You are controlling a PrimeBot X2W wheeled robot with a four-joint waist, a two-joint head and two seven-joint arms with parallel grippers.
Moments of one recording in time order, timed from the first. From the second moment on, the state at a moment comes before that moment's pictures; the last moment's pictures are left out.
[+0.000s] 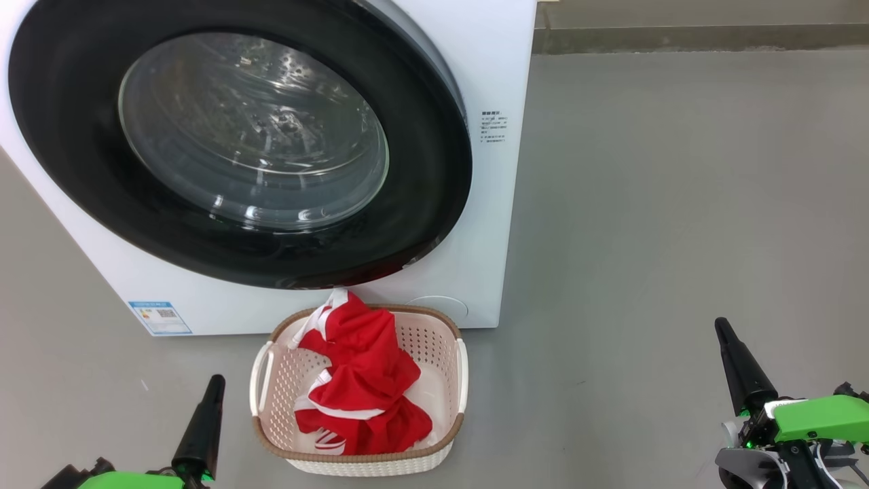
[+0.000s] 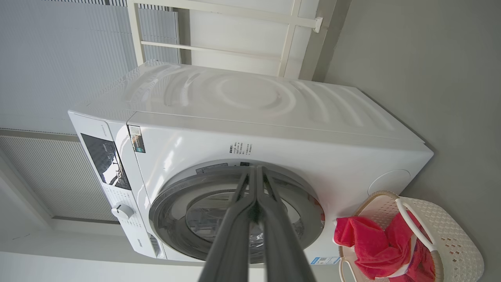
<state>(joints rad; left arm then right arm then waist) -0.07 0.04 0.08 0.27 -1.60 -0.12 0.11 -0.06 -0.05 -0.12 0.27 1.62 0.13 0.10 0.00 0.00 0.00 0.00</state>
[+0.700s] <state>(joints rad) -0.07 0.04 0.08 0.27 -1.60 -0.12 0.11 -0.06 -0.05 -0.13 0.27 1.62 0.13 0.10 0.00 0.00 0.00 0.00</state>
